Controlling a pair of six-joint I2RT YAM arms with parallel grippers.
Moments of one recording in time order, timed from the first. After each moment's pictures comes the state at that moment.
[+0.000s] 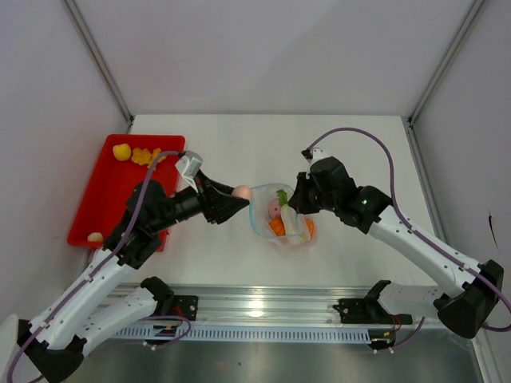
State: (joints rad) left arm -0.60 0.73 0.84 -0.12 0.43 -0.45; right arm 0.76 1.19 1.15 -0.61 0.02 0.55
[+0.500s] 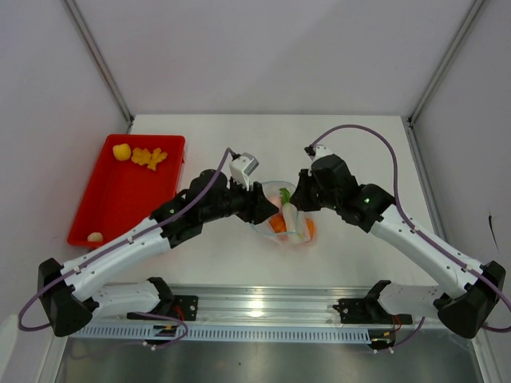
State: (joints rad) left arm -0.87 1.09 0.96 -0.22 0.16 -0.43; right arm 0.76 1.19 1.18 -0.64 0.05 0.58
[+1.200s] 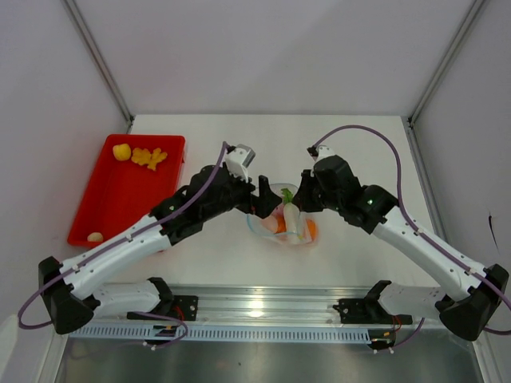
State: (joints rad) left arm -0.89 1.14 1.04 -0.25 -0.01 -0.41; right arm 0.76 1.17 1.18 -0.66 0.07 0.59
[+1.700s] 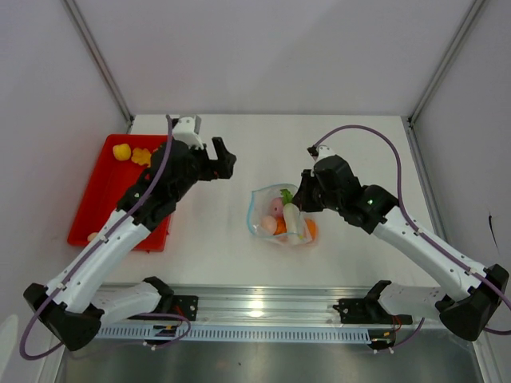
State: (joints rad) left arm -0.63 1.06 1.18 -0.41 -0.21 -0.38; right arm 0.76 1.17 1.18 -0.66 0.07 0.59
